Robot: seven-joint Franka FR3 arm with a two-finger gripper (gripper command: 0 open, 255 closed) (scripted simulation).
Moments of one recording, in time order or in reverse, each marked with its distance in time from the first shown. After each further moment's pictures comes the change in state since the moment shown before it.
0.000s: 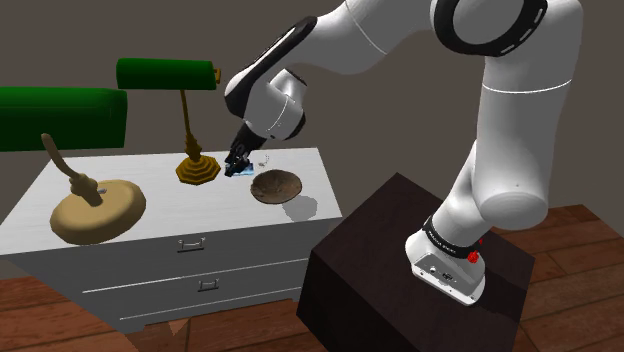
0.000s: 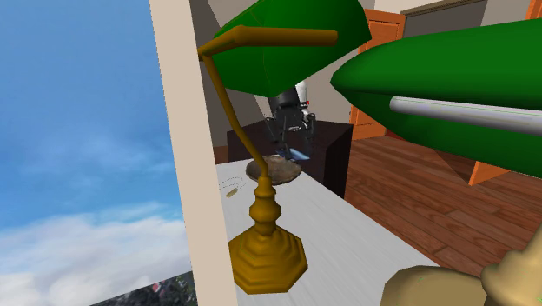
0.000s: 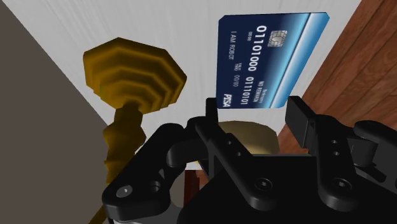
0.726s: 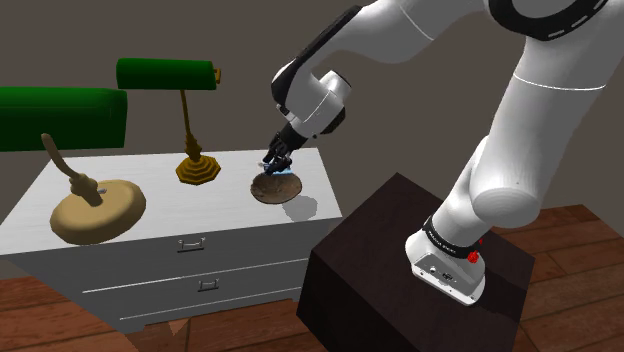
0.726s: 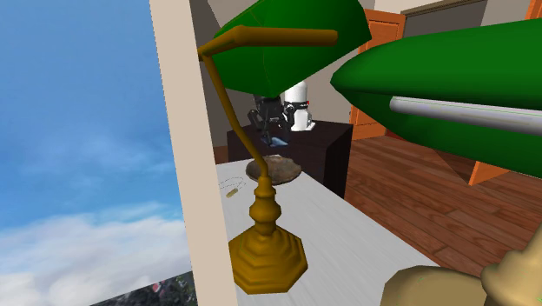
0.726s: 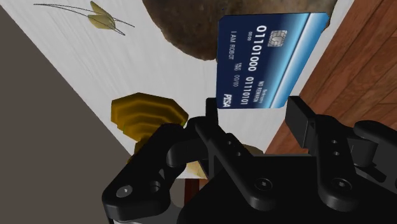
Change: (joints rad) arm -0.121 -0.212 -0.004 -0.290 0.202 -0.060 -0.305
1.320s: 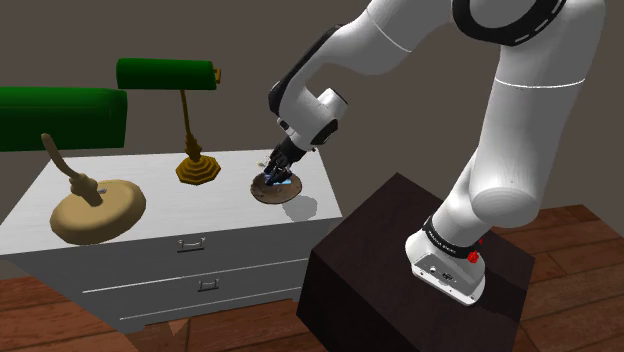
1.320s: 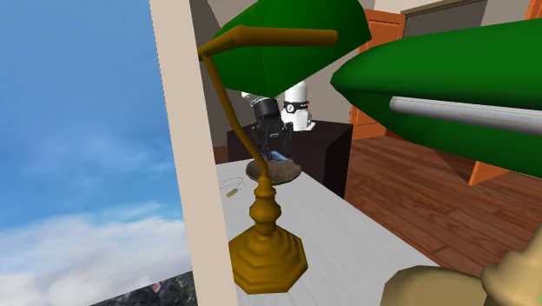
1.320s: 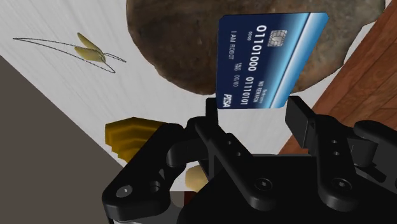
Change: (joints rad) arm -0.013 0.125 0.015 0.053 0.194 0.016 -0.215
